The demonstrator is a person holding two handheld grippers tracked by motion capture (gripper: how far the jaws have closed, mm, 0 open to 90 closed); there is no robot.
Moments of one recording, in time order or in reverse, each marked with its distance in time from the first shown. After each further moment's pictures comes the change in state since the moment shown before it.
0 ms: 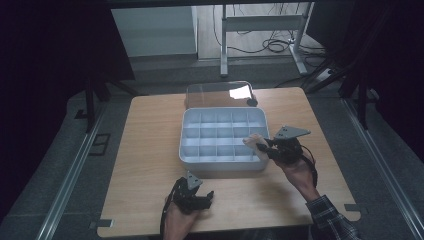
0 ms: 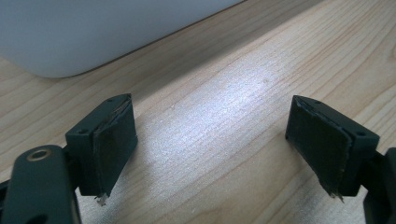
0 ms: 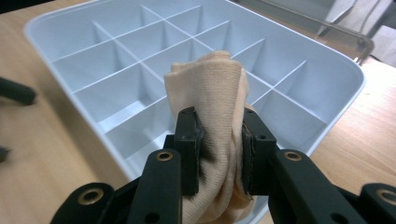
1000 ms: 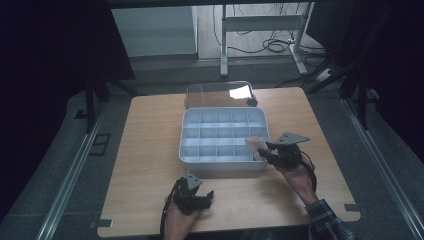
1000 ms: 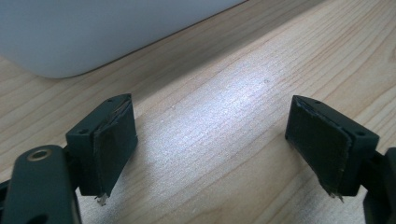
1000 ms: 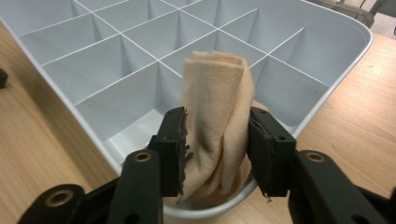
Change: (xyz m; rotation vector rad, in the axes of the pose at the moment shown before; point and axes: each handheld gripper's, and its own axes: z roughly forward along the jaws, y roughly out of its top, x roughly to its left) left arm 0.000 0.000 0.000 0.001 0.002 -0.003; right arm -0.006 -0.032 0.013 0.003 -0.021 0.031
